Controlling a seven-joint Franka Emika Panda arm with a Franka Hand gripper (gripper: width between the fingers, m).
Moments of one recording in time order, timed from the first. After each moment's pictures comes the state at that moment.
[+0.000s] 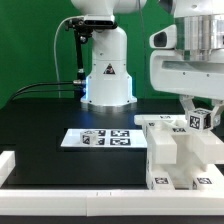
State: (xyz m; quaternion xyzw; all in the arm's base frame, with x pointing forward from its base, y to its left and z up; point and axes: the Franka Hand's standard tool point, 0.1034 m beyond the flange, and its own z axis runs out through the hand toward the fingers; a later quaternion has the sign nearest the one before) arm 0.553 0.127 0.110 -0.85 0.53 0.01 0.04
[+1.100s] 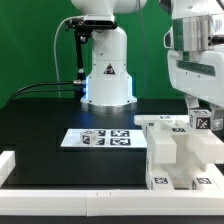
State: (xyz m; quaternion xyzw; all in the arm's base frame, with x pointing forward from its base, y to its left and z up) arm 0.554 0.130 0.110 -0.78 0.62 0.02 0.06
